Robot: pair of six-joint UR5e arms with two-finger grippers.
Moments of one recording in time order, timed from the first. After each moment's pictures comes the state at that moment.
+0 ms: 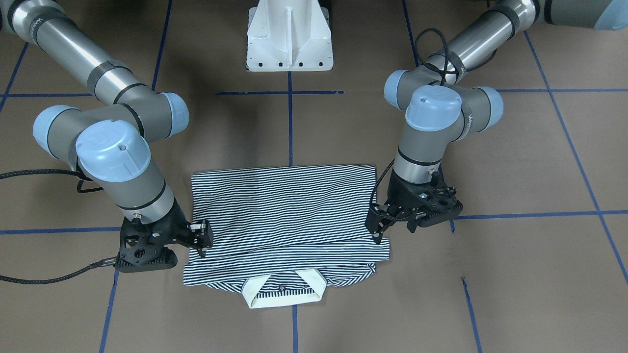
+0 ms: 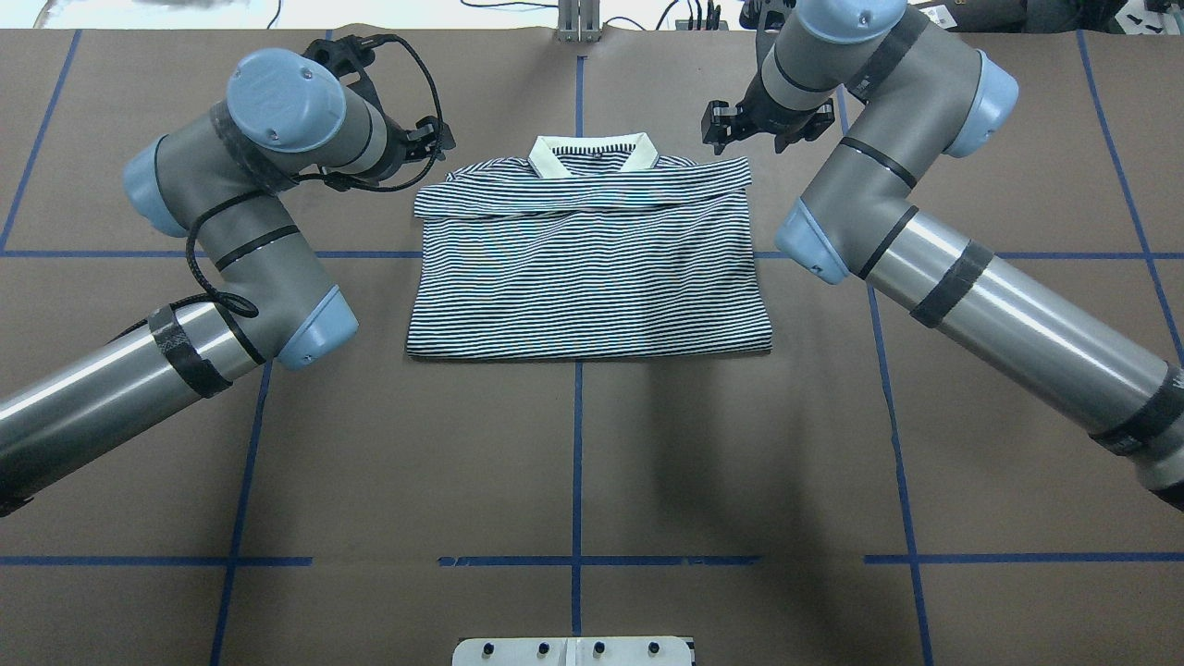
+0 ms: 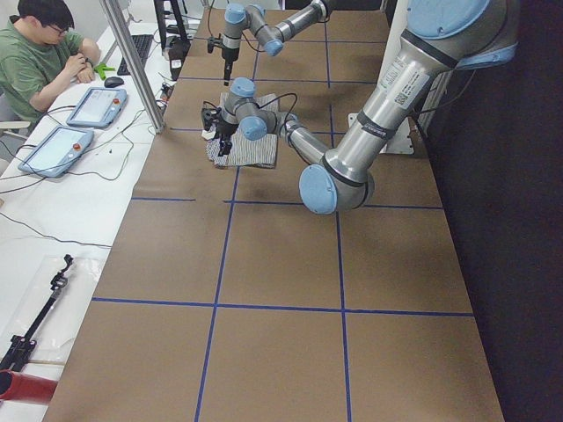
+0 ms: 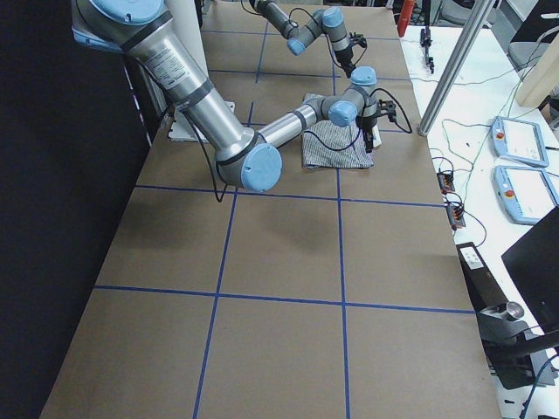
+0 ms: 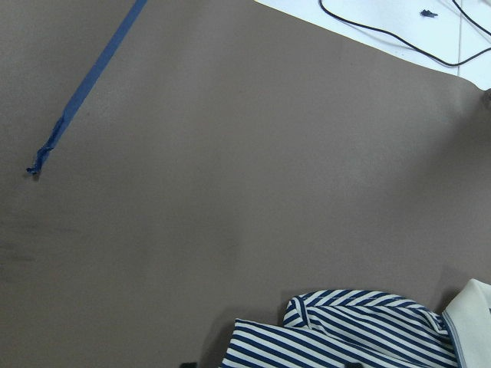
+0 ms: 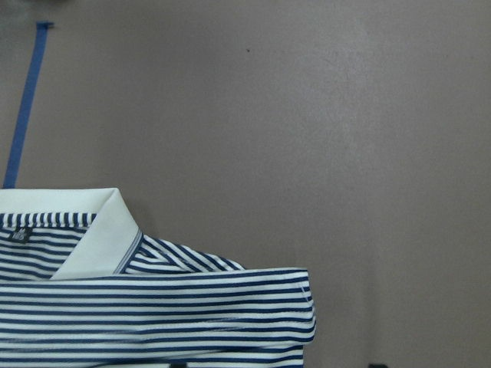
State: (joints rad) left arm -0.78 -2.24 -1.40 -2.00 -1.72 -1.41; right arm 0.87 -0.84 1.32 -1.28 1.98 0.92
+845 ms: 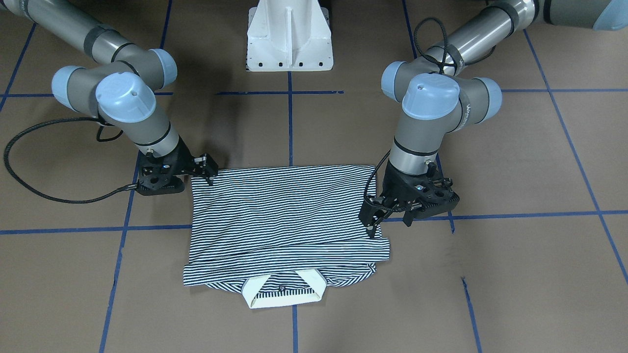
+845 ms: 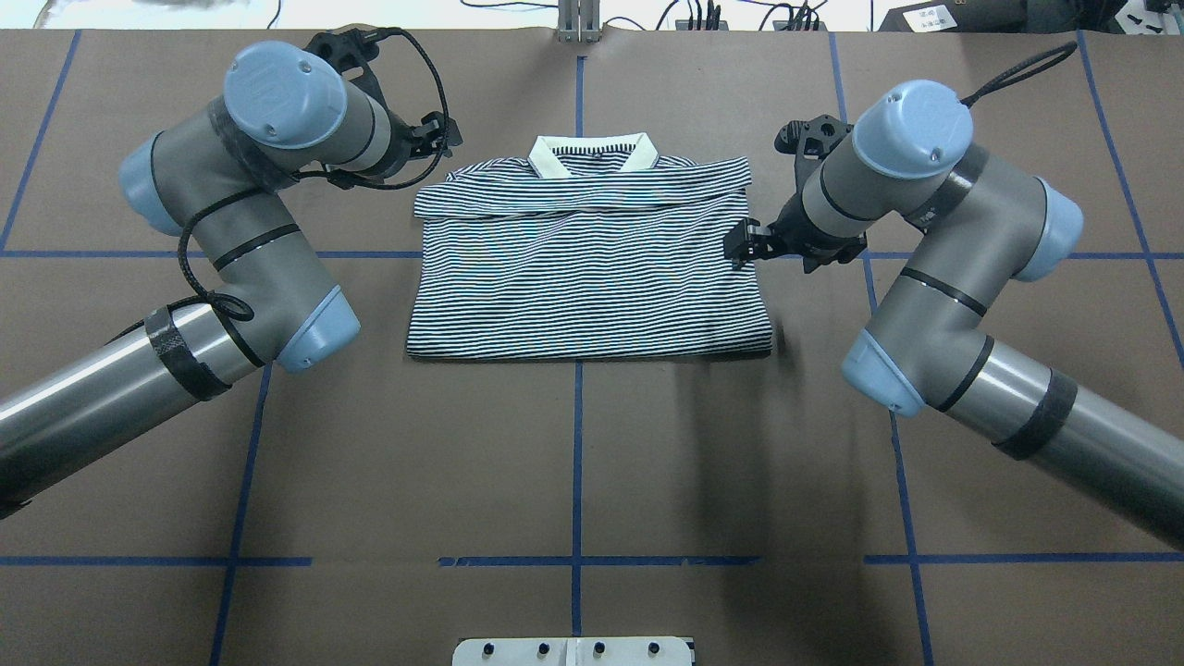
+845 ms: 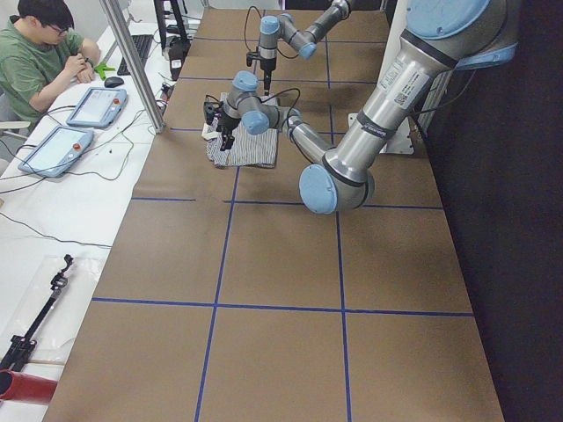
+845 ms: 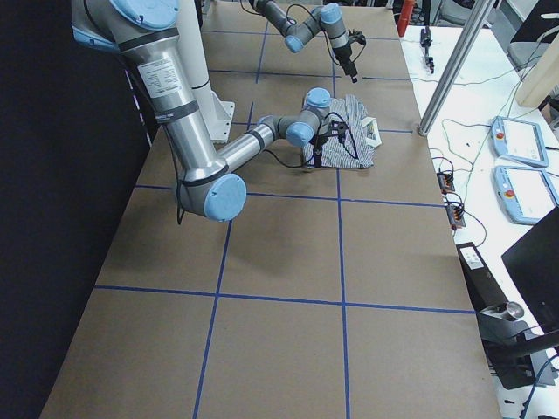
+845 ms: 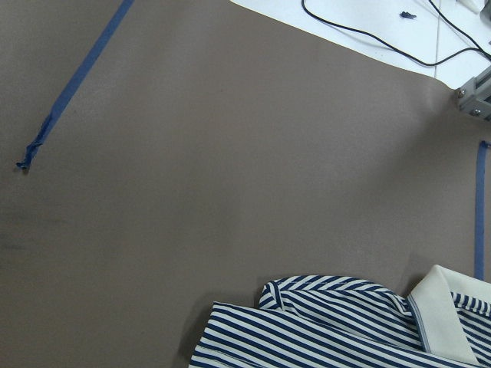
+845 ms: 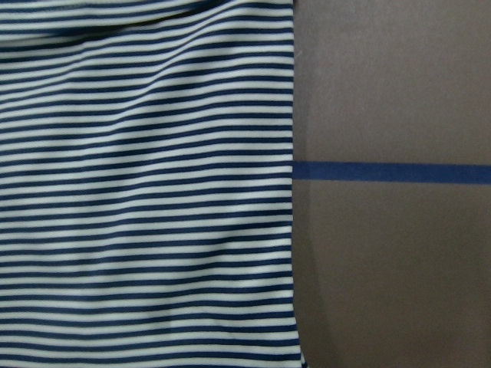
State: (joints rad) left arm -0.77 -2.24 -1.45 -1.97 -1.73 -1.42; right arm 0.69 -1.12 1.60 -1.29 2.00 1.06
